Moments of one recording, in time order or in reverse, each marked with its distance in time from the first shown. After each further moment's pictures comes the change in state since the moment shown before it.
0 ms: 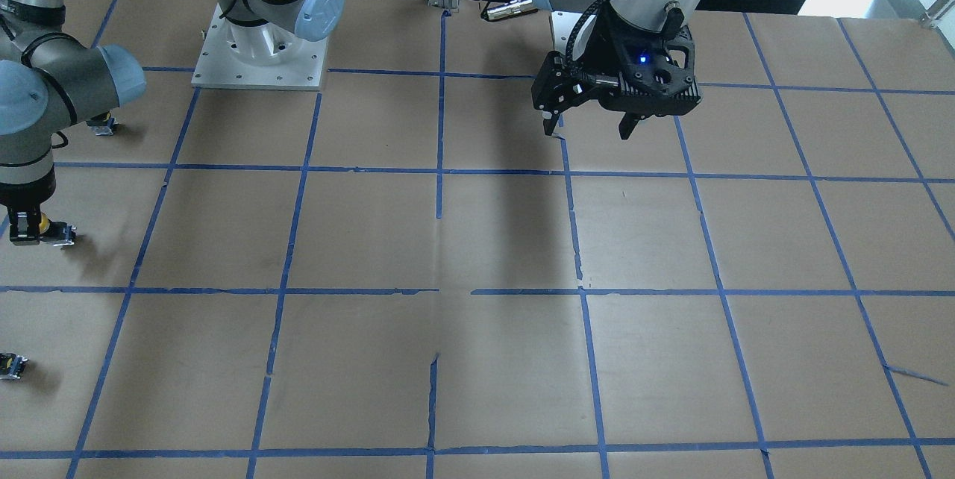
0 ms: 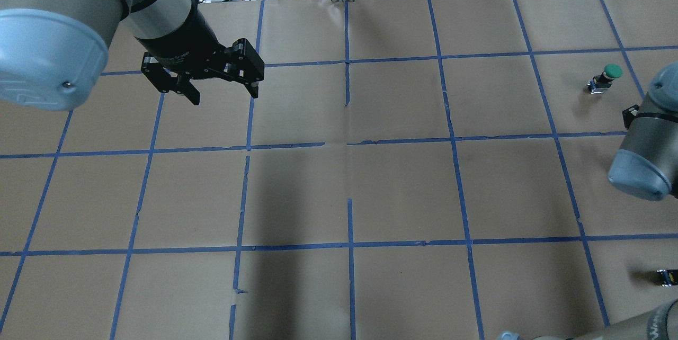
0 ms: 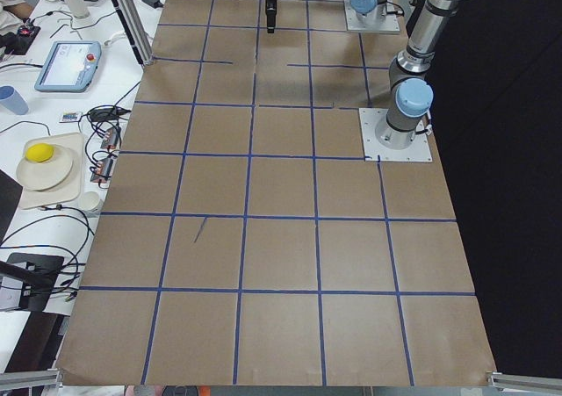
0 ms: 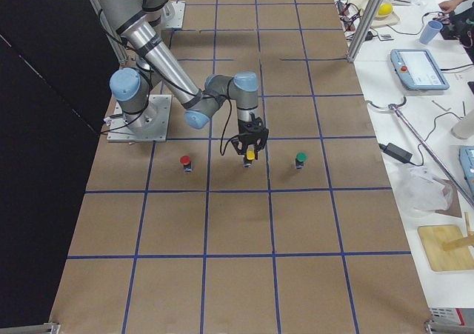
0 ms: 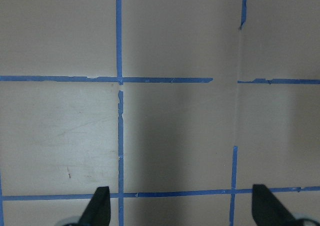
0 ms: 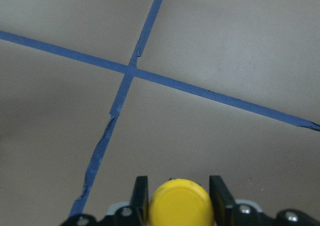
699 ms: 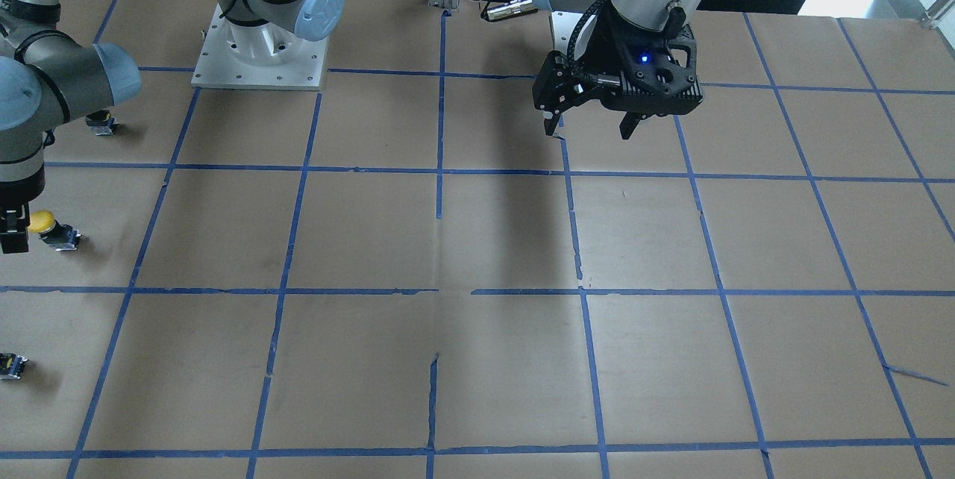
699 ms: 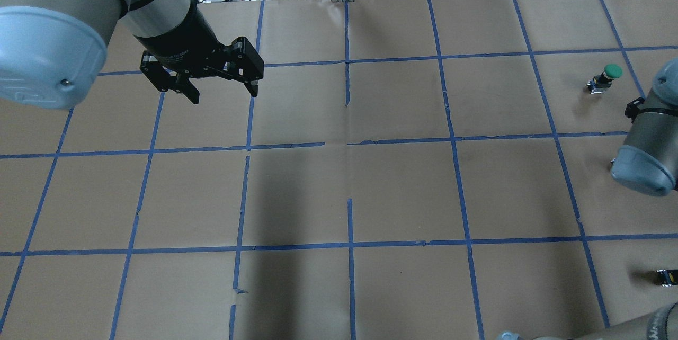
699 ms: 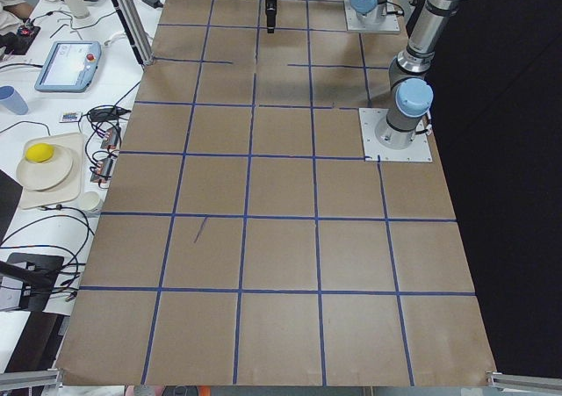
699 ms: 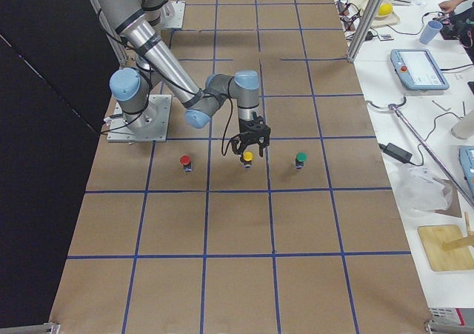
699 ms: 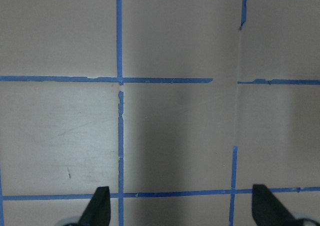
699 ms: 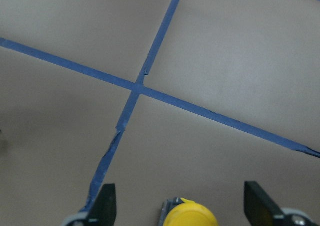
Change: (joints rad) left arm 0.002 -0.002 0.007 -0.002 0.000 -0.004; right arm 0.001 -0.015 -0.036 0.023 -0.016 -0.080
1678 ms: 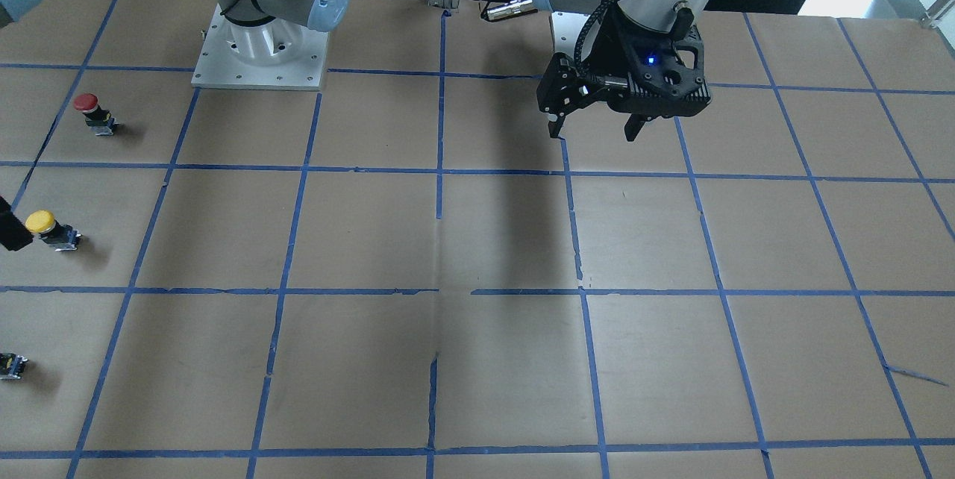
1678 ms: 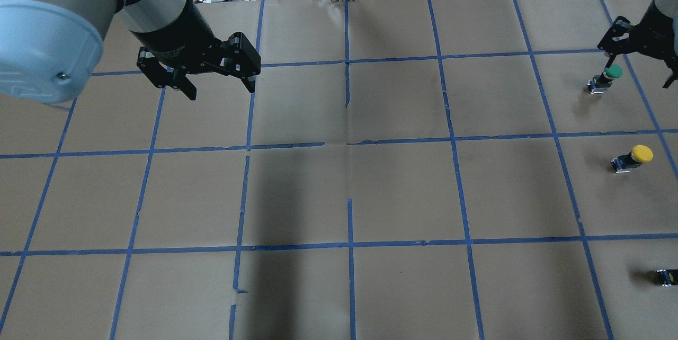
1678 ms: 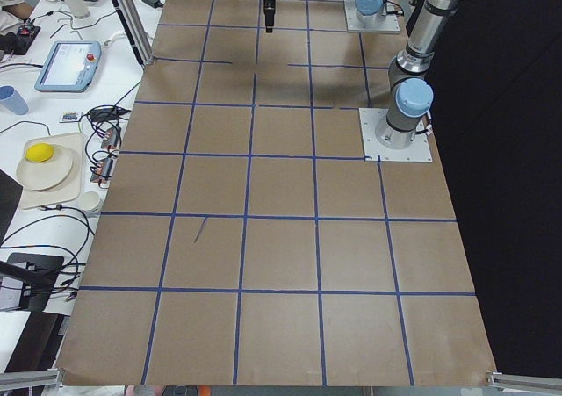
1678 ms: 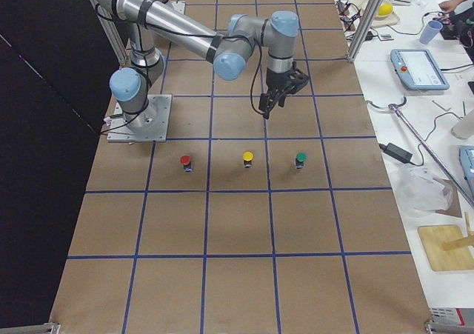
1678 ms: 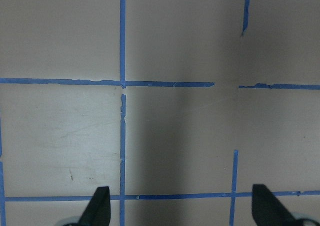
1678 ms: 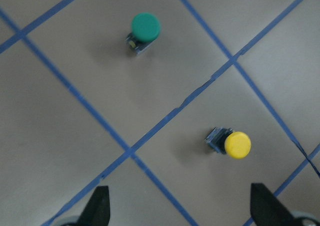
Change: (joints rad) left arm 0.007 -0.004 0.010 -0.001 0.001 0.001; right arm 0.210 -0.107 -0.475 0.868 0.140 -0.264
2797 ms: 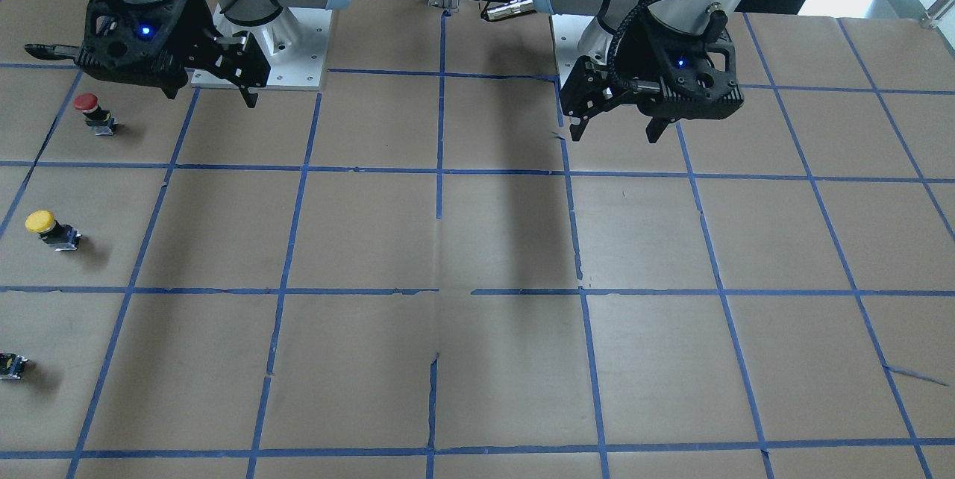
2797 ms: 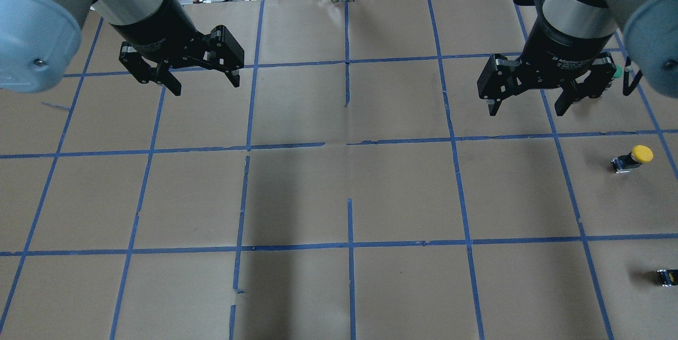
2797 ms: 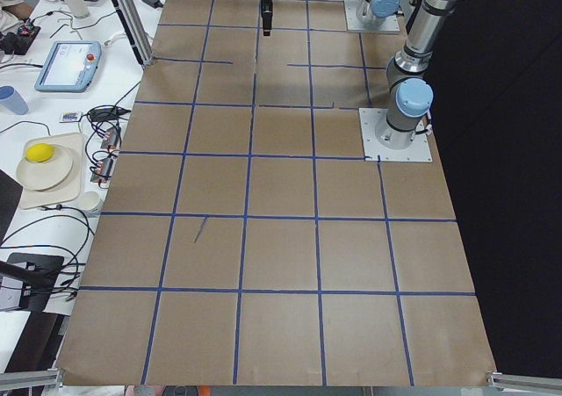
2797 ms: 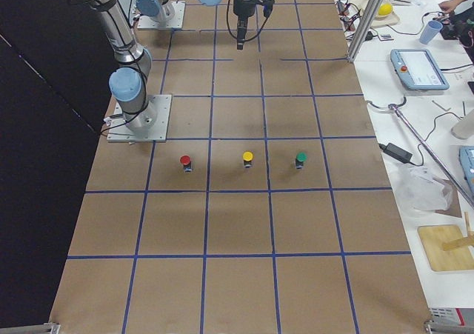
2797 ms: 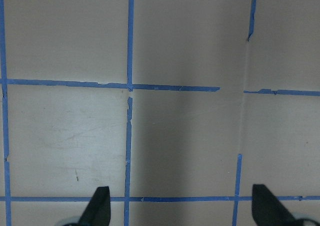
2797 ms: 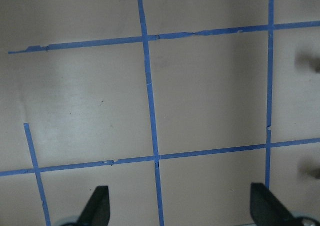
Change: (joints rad) left arm 0.047 0.000 0.015 -0.025 0.011 0.030; right arm 0.319 -0.242 -0.014 0.412 0.190 -0.246
